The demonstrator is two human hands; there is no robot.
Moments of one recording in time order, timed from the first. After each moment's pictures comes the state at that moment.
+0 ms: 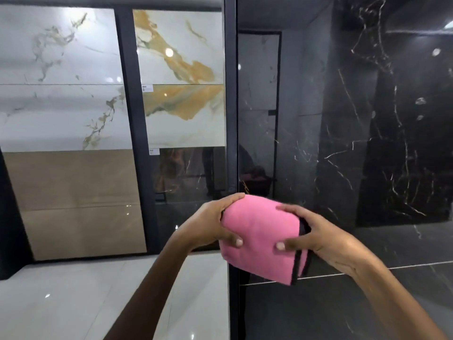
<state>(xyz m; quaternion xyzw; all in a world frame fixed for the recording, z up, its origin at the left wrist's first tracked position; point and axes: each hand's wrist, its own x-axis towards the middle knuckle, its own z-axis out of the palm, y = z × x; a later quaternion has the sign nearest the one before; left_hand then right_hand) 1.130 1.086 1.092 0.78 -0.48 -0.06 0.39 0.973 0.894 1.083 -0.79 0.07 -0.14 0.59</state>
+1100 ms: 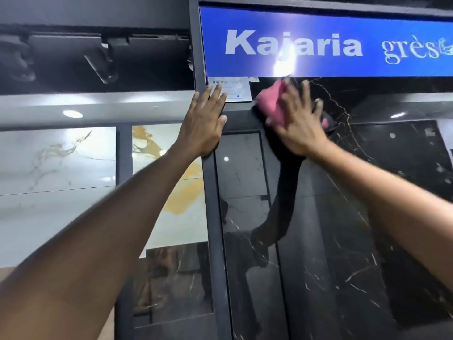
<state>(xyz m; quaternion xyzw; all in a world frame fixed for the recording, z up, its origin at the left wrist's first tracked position) 1.246 0.969 1.466 0.64 -0.42 0.63 0.10 1.120 0.762 1.439 -0.76 0.07 -0.64 -0.08</state>
